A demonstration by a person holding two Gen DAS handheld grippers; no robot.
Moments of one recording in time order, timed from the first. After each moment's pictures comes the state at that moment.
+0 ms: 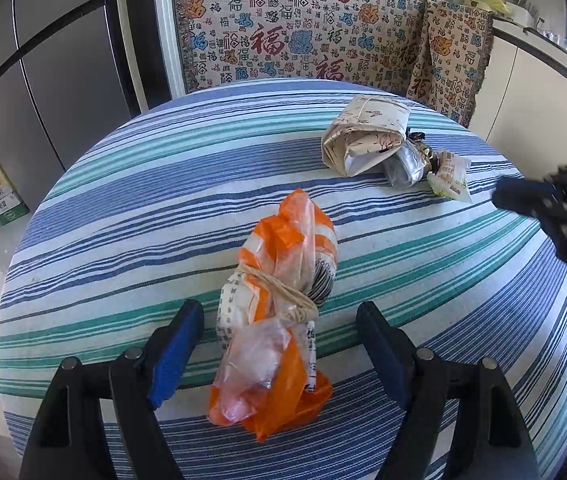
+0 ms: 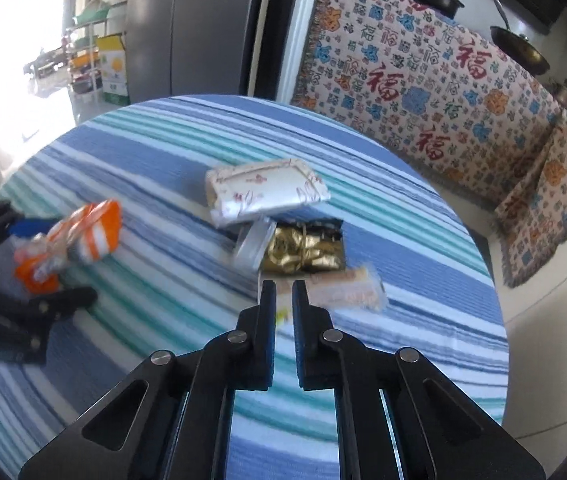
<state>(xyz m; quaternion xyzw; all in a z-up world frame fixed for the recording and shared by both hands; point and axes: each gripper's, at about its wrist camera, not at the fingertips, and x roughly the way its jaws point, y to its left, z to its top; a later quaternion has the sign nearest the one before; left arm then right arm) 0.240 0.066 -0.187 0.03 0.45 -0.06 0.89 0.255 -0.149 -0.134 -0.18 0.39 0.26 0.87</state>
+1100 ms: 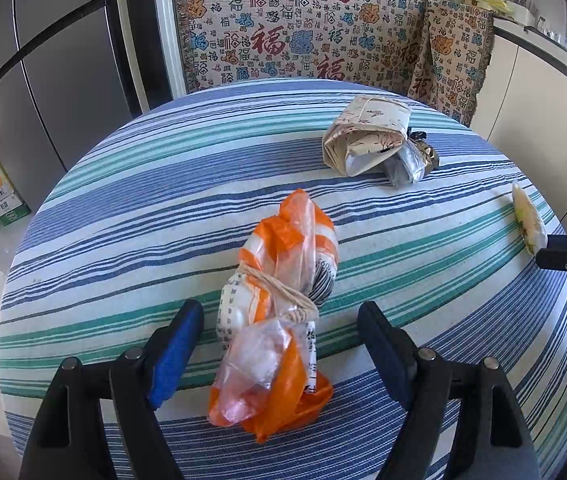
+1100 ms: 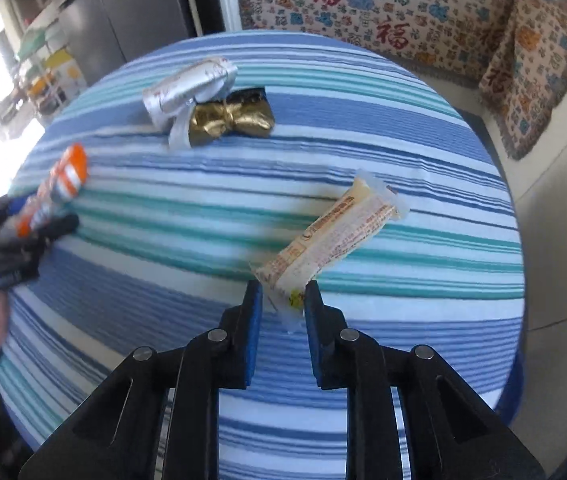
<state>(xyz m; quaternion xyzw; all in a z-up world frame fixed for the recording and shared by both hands) 0.240 0.062 -0.185 0.03 0.45 -0.05 0.89 0.256 -0.228 -0.149 -0.08 0.53 0.21 0.82</state>
